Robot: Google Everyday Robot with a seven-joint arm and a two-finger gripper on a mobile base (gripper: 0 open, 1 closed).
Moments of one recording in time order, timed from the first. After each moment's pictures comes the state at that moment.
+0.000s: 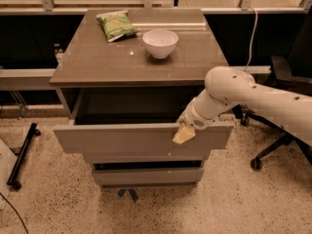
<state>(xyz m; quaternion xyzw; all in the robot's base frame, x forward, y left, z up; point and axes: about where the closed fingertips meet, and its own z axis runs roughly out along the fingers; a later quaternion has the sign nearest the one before) 0.593 -0.094 0.653 -0.60 0.77 0.13 0.19</state>
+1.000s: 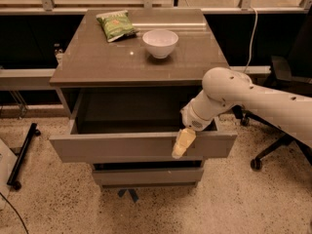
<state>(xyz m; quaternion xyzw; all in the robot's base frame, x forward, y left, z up) 0.592 -0.093 0.652 -0.60 0.77 0.13 0.18</state>
